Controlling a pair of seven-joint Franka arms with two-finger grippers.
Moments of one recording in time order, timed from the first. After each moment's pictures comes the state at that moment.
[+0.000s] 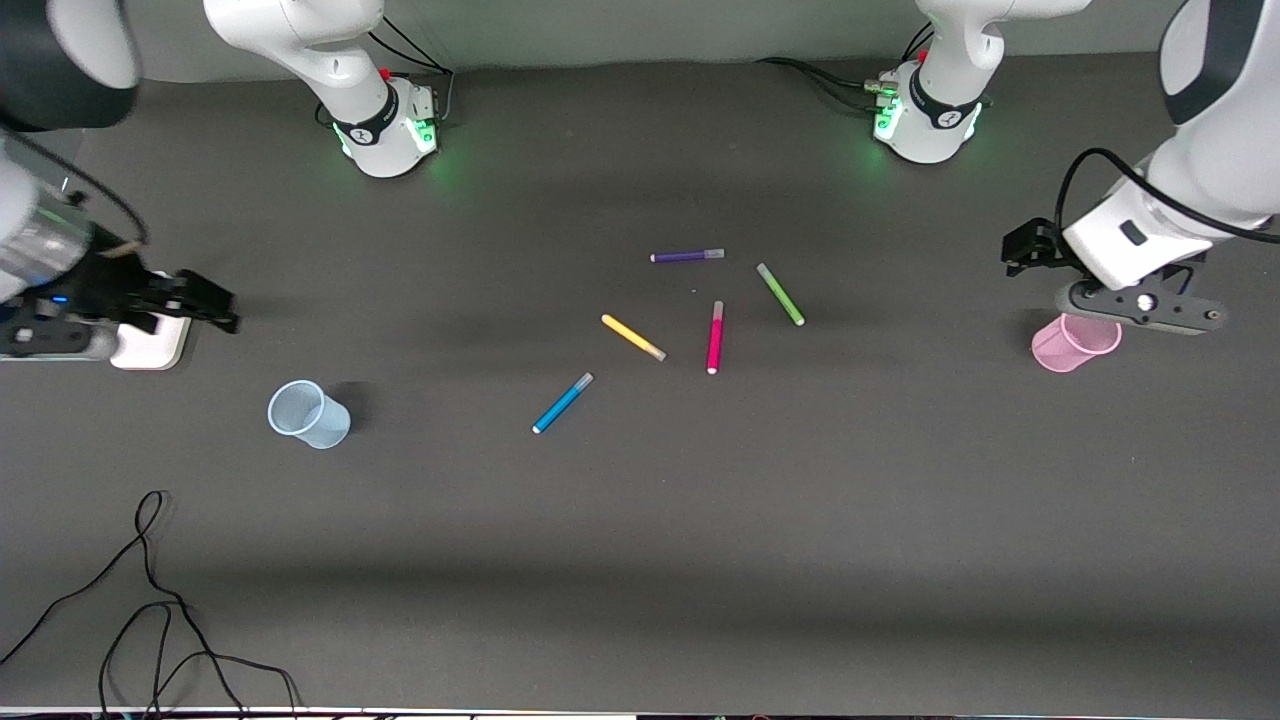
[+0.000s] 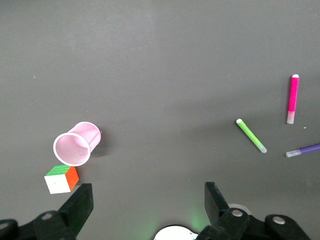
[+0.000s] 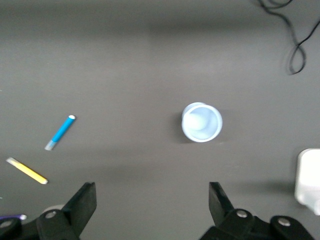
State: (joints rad) left arm -0.05 -0.01 -0.11 -1.72 0.02 1.55 0.06; right arm 0.17 0.02 -0.07 -1.66 0.02 1.69 0.17
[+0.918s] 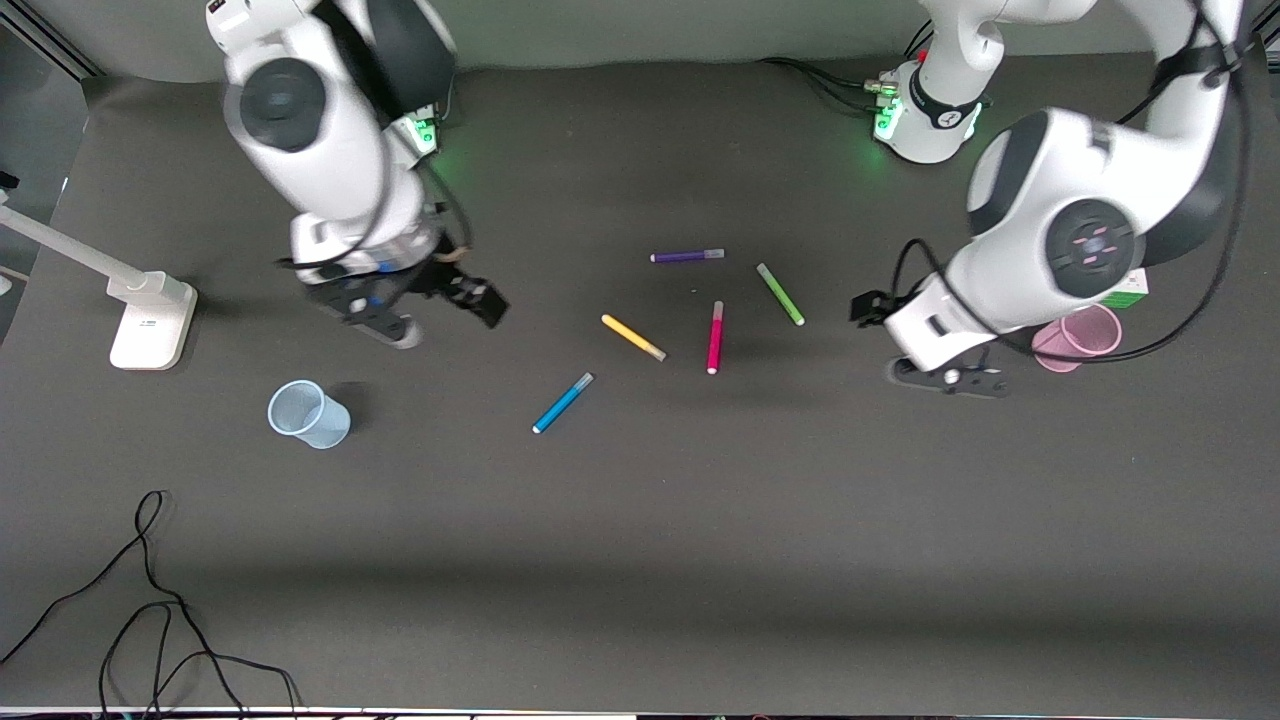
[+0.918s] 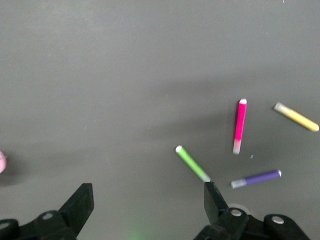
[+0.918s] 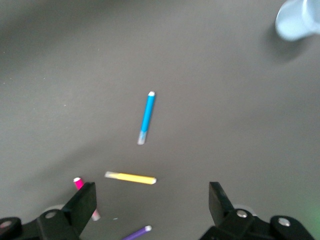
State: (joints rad) left arm -0.23 0.22 -0.12 -1.74 -0.11 1.78 -0.18; right arm 0.62 0.13 -0.06 -1.75 0.06 1.90 1.11
